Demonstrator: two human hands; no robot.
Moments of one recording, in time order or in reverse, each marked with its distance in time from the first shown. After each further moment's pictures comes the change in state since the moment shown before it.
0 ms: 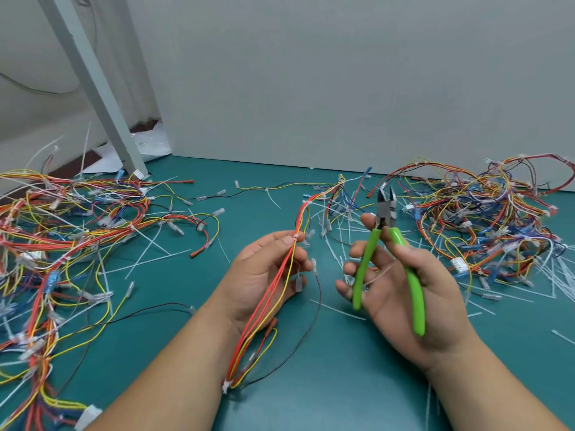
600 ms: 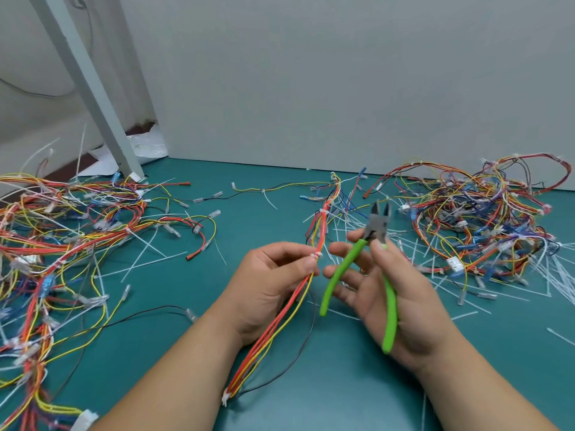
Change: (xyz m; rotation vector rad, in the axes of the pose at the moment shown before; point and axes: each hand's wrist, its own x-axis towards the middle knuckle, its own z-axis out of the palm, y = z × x) left_hand -0.002 -0.012 0.002 0.222 -0.056 0.109; right_hand 0.000 0.010 0.005 -0.131 0.054 -0.028
